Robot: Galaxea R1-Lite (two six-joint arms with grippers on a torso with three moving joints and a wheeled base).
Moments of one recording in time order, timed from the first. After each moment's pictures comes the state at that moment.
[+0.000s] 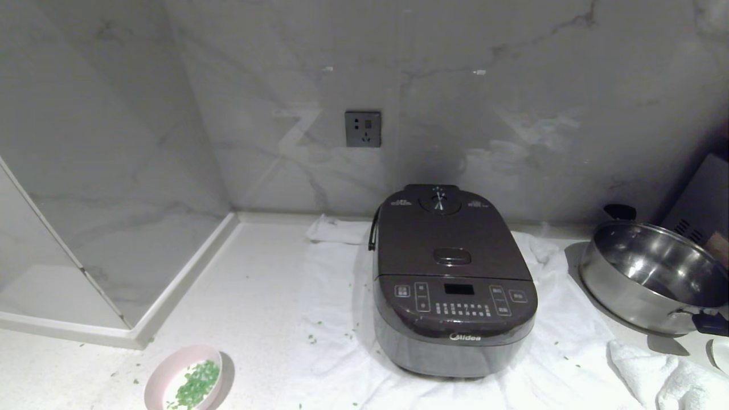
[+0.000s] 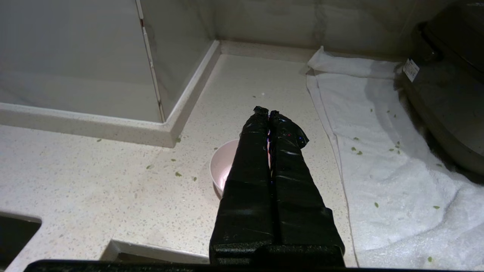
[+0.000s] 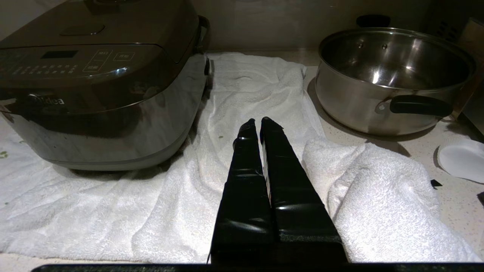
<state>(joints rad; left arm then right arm) 0.00 0.00 0.00 -0.04 0.00 -0.04 0.00 0.00 0.00 -0.01 -0.01 0.04</state>
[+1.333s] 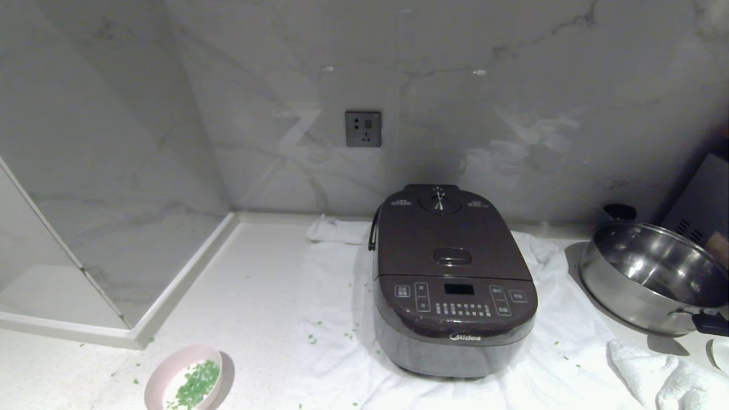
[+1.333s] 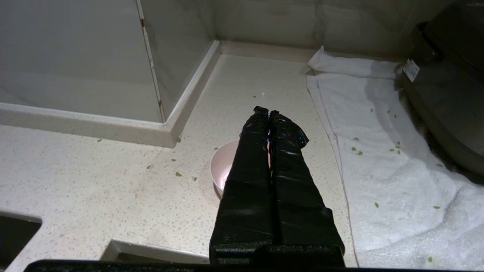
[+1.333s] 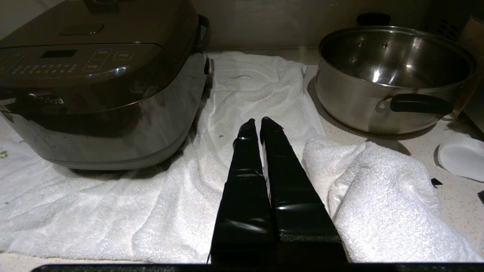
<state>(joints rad) 0.00 0.00 0.00 -0.04 0.00 -0.04 0.00 0.00 0.00 0.00 -0.01 0.04</state>
